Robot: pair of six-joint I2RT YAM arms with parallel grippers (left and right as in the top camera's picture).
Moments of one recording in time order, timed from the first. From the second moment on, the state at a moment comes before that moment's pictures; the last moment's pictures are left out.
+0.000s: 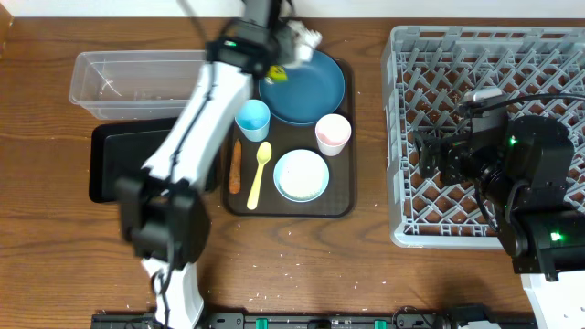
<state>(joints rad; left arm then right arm) -0.30 1.98 1.89 -0.68 -0.08 -0.38 0.11 0.98 1.08 -0.69 -0.19 -0.01</state>
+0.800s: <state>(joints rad) 0.08 2.18 1.90 -0.88 -0.17 -0.07 0.11 0.98 1.08 -0.69 -0.19 -0.01</state>
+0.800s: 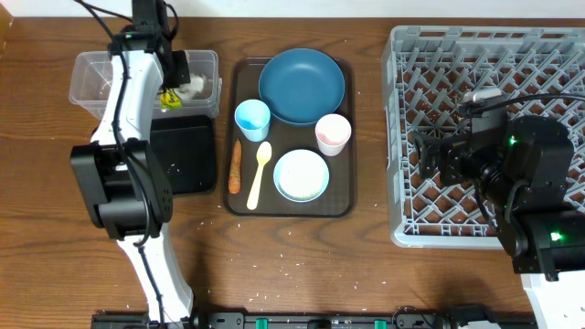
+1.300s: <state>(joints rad) 0.08 1.94 1.90 -0.97 -0.04 -0.04 0.11 0.98 1.08 -0.66 -0.23 -0.01</state>
